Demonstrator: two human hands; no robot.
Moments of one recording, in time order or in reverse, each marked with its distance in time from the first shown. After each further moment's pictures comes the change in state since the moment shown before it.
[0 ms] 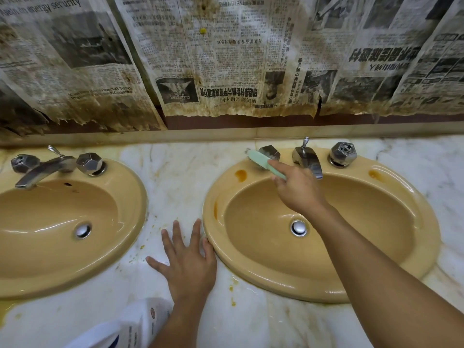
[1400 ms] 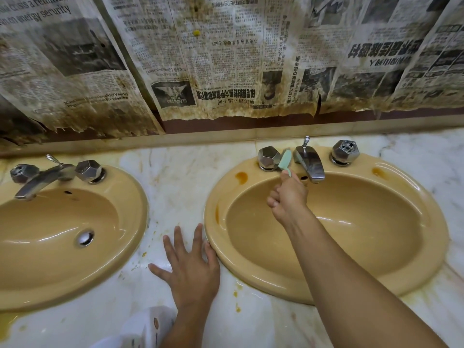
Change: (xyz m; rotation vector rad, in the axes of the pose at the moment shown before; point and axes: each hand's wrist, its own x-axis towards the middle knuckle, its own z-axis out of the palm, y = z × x) left_hand 0.001 -0.001 0.004 0.024 0.026 0.025; right_hand 0.004 -0.031 0.040 1.522 0.195 0.763
